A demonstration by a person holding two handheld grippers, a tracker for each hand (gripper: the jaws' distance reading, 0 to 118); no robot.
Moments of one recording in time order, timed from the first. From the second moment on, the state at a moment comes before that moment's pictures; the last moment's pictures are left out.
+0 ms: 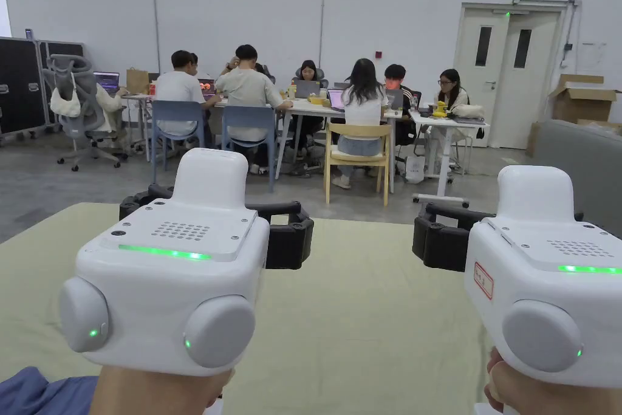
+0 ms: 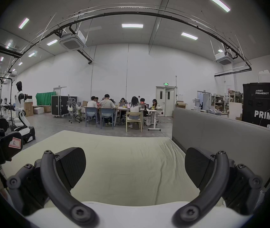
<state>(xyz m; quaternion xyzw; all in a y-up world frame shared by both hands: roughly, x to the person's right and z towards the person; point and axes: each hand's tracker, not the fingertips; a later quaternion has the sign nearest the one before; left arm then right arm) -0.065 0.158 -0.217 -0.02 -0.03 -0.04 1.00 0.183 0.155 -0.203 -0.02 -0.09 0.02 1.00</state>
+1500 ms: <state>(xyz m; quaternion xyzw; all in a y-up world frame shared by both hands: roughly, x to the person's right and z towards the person) -0.328 0.092 -0.189 -0.16 0.18 -0.01 0.97 -0.134 0.078 -0.287 -0.16 0.28 0.09 0.94</state>
